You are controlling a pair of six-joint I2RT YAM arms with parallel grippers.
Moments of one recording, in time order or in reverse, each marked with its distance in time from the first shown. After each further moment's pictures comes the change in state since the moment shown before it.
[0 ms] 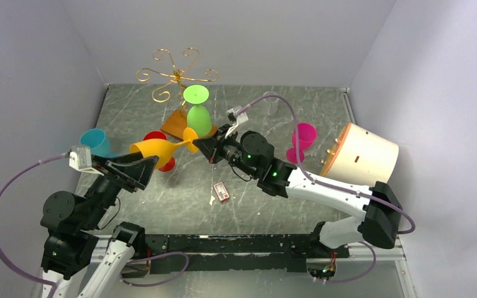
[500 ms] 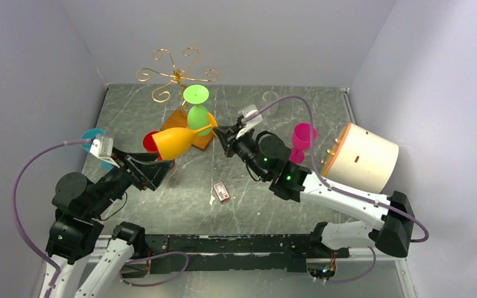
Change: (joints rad) left arm 0.000 0.107 0.012 -0.022 0.172 0.047; right arm 0.000 -0.127 -0.027 -0.011 0.197 -0.414
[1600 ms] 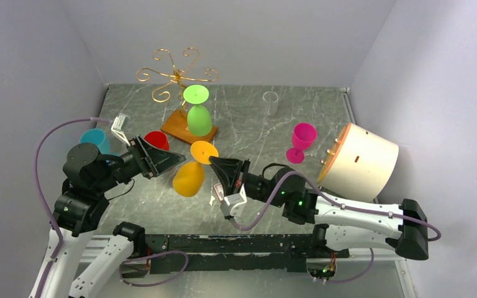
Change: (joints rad) left arm 0.000 0.235 0.123 -0.037 0.265 -0.340; right arm 0.159 -0.222 -0.266 0.141 -0.389 -1.271
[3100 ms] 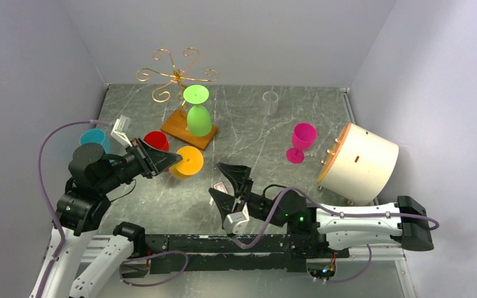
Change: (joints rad) left arm 0.000 0.002 -0.039 -0.023 -0.053 0.027; right arm 0.202 -0.022 -0.156 0.101 0.223 -0.014
